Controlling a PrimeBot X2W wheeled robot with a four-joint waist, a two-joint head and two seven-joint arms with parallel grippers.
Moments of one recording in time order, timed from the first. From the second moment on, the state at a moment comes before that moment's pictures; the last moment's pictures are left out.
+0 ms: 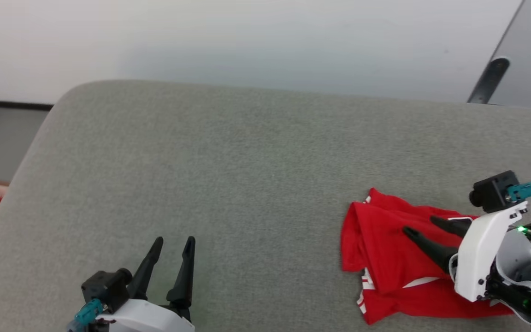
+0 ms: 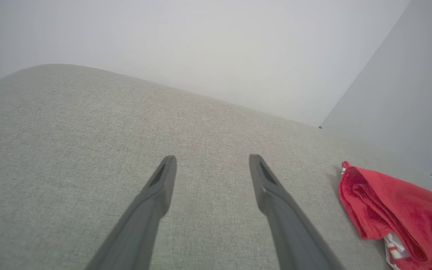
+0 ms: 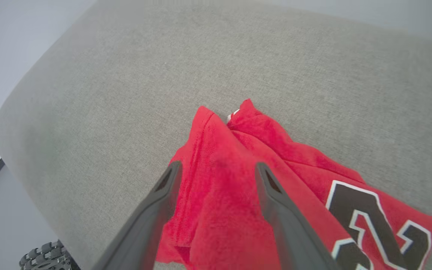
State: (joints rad) left arm -0.08 0.26 -0.29 0.19 -0.58 -0.01 -0.26; right arm -0.32 -0.49 0.36 0.05 0.77 0.13 0.61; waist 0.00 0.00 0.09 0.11
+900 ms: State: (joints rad) left arm -0.09 0.36 -0.23 0.25 -0.57 -0.01 -0.25; right arm -0.12 -0.49 0.06 0.16 0.64 0.13 0.10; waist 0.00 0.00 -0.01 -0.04
